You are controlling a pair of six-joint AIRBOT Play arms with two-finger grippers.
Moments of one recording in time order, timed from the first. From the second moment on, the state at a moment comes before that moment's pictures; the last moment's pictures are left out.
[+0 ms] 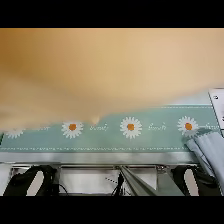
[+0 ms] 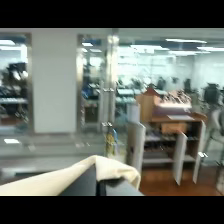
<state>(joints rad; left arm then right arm) 0.20 -0.62 2.08 1.10 -1.26 -1.48 -0.41 -0.52 1.81 -1.30 1.05 1.50</state>
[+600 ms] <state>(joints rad) 0.39 -0.78 1.90 1.08 -1.79 -1.53 -0.41 -0.81 1.80 -1.34 1.74 1.50</state>
